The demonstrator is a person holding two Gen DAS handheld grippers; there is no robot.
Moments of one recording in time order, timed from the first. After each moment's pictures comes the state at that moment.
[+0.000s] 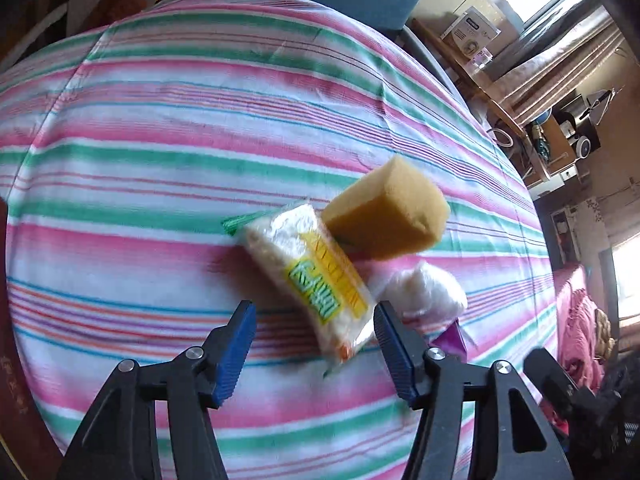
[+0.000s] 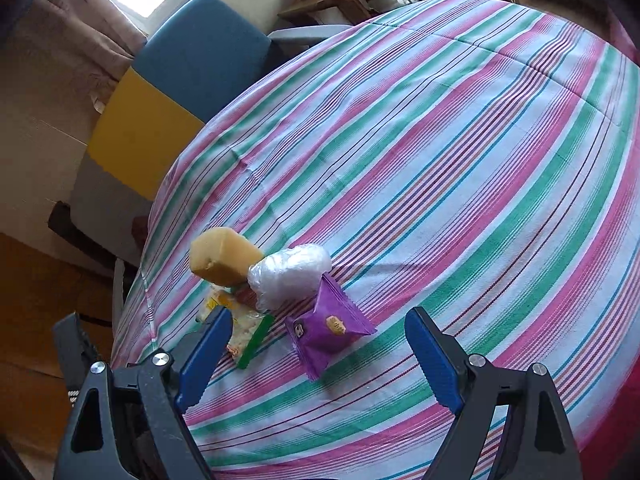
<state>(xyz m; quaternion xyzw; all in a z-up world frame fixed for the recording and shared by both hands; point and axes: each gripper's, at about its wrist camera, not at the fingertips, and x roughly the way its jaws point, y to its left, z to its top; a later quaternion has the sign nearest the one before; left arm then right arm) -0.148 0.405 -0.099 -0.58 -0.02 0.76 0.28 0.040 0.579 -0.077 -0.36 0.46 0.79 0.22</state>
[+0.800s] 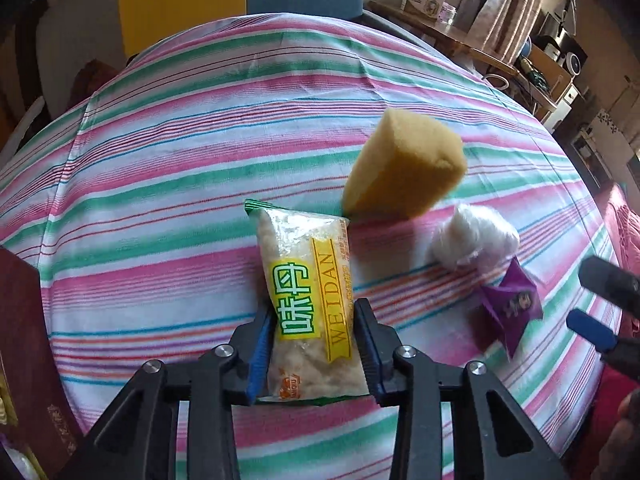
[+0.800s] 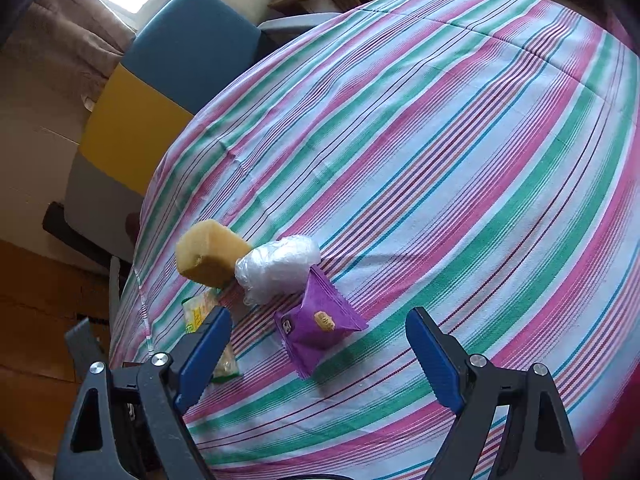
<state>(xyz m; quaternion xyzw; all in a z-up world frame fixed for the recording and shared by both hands) -0.118 0.395 -0.112 -0.52 0.13 0.79 0.30 0.041 0.582 -0.088 -0.38 0.46 0.77 0.23</state>
